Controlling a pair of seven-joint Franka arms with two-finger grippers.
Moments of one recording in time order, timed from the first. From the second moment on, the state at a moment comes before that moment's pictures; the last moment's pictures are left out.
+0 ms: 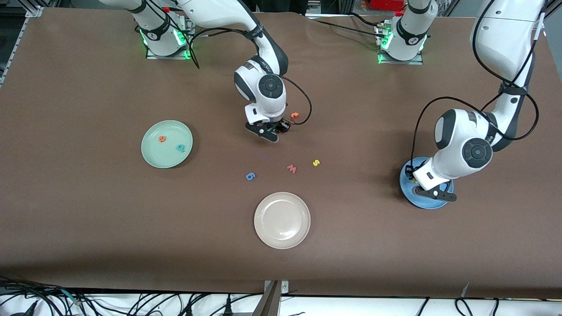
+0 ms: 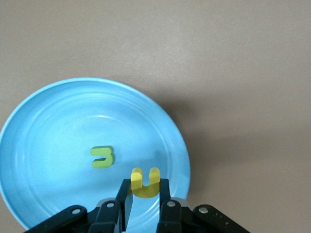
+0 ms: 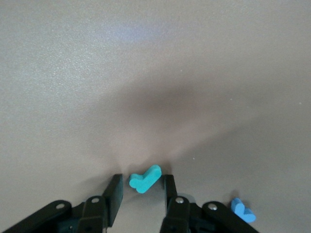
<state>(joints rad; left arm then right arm) 0.02 0.52 -0.09 -1.86 0.07 2.28 0.09 0.95 0.68 -0.10 -1.76 0.13 2.37 1.23</state>
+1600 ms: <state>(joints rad) -0.18 0.52 -0.22 -1.83 0.07 2.24 -0.59 0.95 0.68 -0.11 -1.76 0.13 2.38 1.21</state>
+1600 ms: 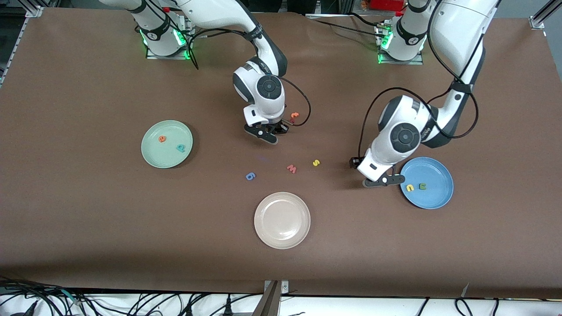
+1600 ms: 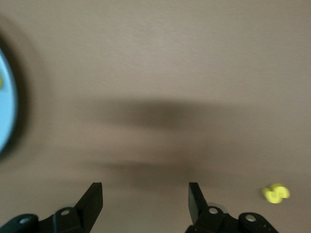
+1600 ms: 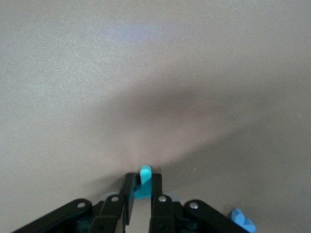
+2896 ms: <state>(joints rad) -0.43 0.68 -0.21 -1.63 0.10 2.24 -0.90 0.93 0.43 -0.62 -1.93 0.13 1.99 0.25</state>
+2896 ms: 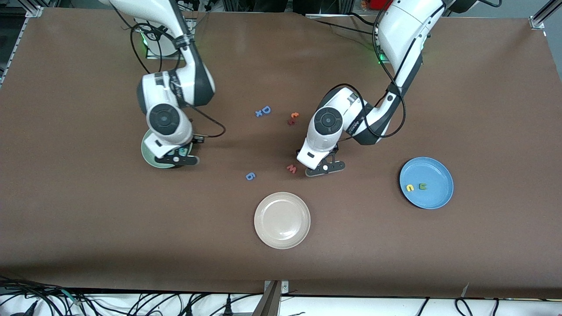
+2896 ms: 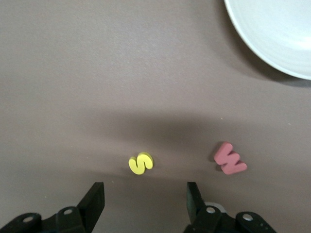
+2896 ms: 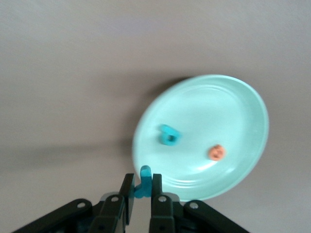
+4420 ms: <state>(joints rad) -0.42 0.76 -0.21 -1.60 0.10 2.24 -1.20 0.94 0.39 -0.72 -1.82 0.19 1.77 0.09</state>
